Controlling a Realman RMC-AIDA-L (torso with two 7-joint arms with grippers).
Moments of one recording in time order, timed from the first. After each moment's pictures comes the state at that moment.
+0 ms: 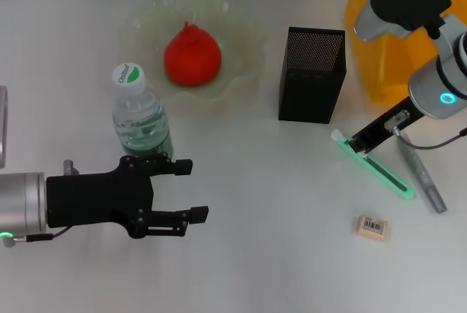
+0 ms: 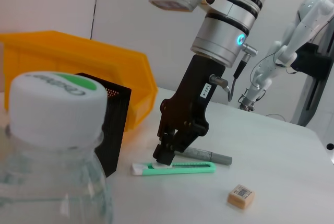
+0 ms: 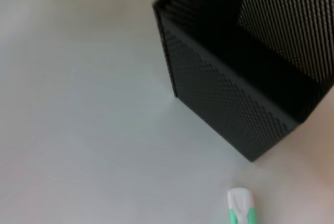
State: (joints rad) left arm -0.43 -2.07 0.80 0.53 1.98 1.64 -1.13; right arm 0.67 2.08 -1.40 -1.11 -2.64 -1.39 2.66
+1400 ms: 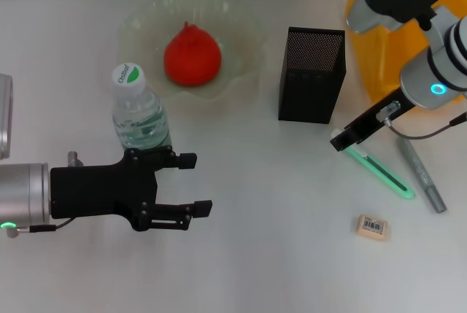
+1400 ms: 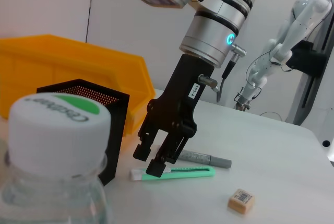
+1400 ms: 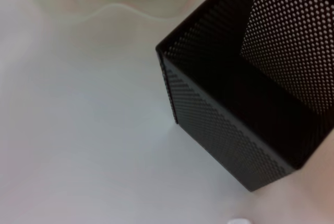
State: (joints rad) left arm -0.46 -2.06 0.80 0.53 1.99 1.64 -1.14; right arm 0.72 2.08 -1.37 -1.02 -2.64 -1.34 2.61
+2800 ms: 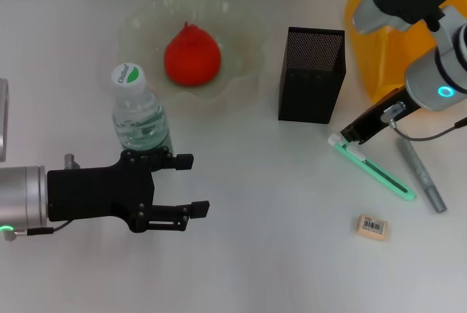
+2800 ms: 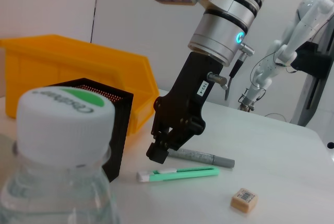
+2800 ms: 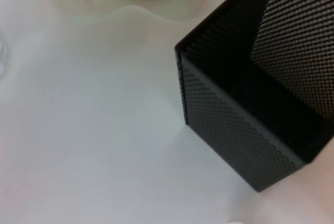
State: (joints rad) left arm -0.45 -2.06 0.80 0.53 1.98 1.64 -1.13; right arm 0.66 2.08 -1.39 -1.13 -2.61 -1.36 2.61
